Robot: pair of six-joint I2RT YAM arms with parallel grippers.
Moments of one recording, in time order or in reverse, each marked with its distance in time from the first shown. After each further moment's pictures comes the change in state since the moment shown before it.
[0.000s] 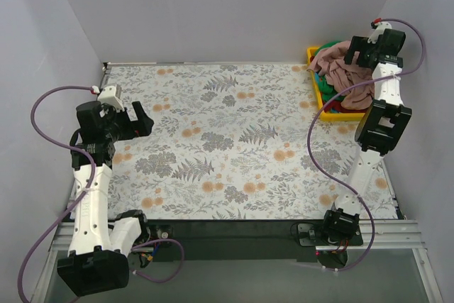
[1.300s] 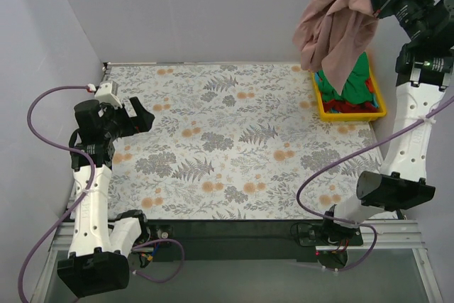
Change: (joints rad) left arm 0.000 -0.016 -0.013 0.061 0.027 -0.076; right arm 0.076 -0.758 -0.112 0.227 -0.308 0.282
